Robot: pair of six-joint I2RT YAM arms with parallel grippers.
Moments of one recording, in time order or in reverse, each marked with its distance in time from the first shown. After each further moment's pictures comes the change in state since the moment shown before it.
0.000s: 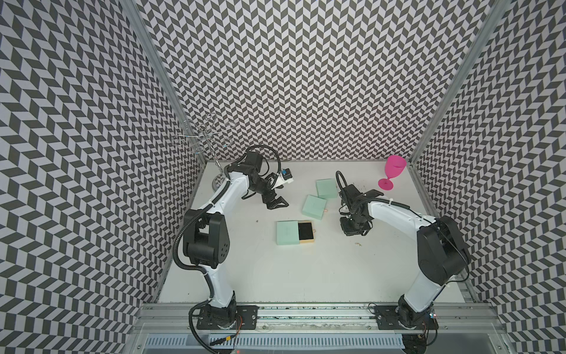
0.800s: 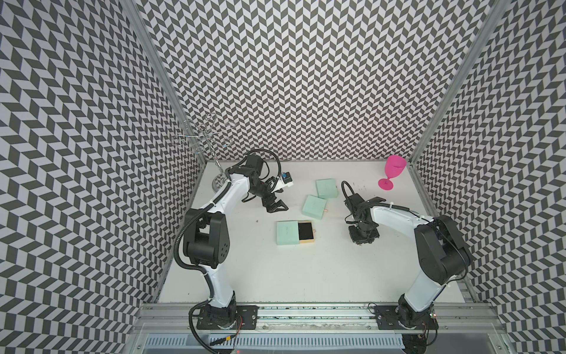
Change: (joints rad) left arm -0.001 0.000 -0.045 0.000 0.000 0.004; right arm -0.062 -0.002 -0.143 0.026 0.124 0.003
